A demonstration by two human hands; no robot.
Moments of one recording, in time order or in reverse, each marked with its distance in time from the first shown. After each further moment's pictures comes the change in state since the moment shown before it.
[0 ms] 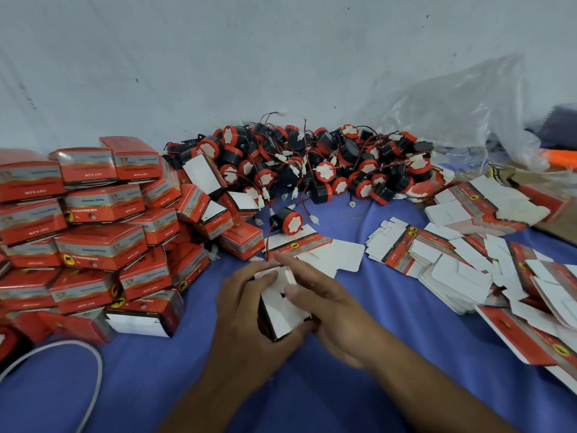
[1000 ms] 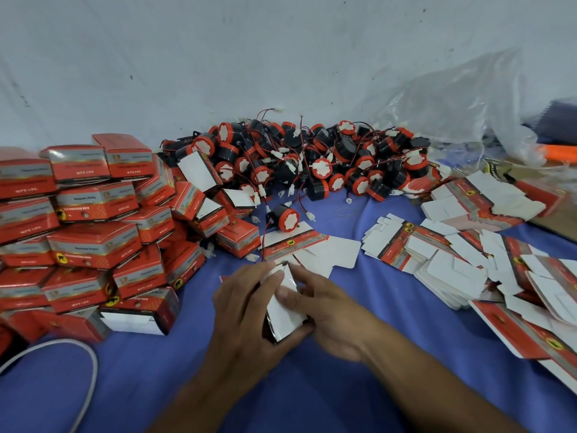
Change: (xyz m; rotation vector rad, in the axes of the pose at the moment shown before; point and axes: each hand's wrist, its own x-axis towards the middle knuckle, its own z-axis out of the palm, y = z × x) left_hand 0.001 0.000 0.007 0.188 0.138 0.338; right_hand 0.000 -0.002 -0.004 0.110 -0.052 0.117
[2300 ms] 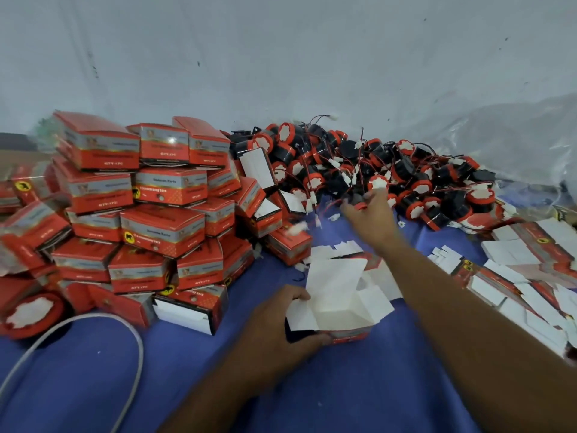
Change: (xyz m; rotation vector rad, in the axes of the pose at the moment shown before) left_hand -0.019 -0.058 -0.010 -0.464 -0.529 -0.711; right_hand 0.171 -0.064 -0.070 -1.059 0.653 -0.287
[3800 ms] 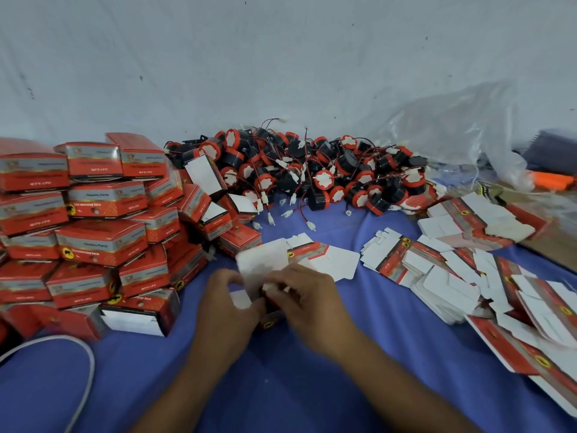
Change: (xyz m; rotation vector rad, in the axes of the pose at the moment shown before) left_hand 0.009 0.022 0.015 -0.112 0.326 -0.177; right_hand -0.178 -0.012 -0.012 0.040 -0.156 -0.463
